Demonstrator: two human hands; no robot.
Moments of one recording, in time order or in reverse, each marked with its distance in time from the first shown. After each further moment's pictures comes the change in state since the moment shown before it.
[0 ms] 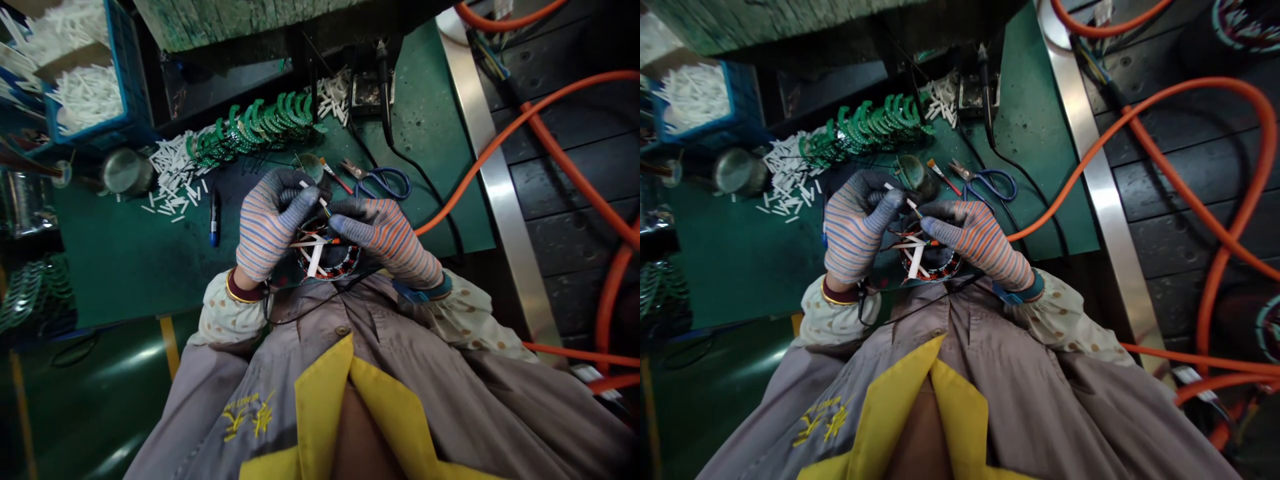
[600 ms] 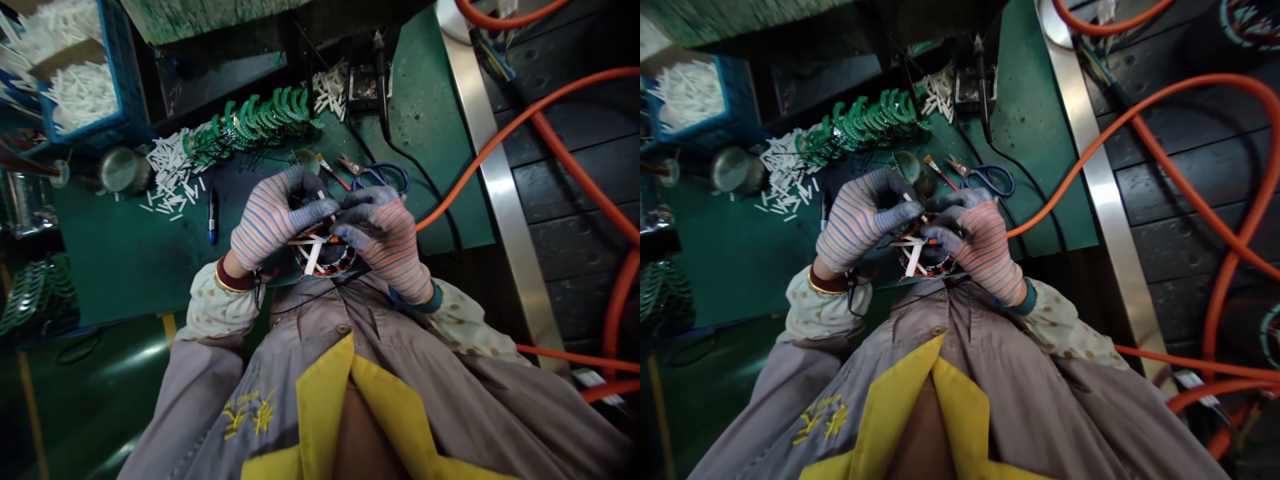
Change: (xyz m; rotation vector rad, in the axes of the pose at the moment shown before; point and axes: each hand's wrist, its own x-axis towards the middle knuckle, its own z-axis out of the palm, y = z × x) left_hand 0.017 0.004 -0.006 0.005 -0.254 0.072; right_hand -0.019 0.019 -0.015 -0.756 0.189 -0.350
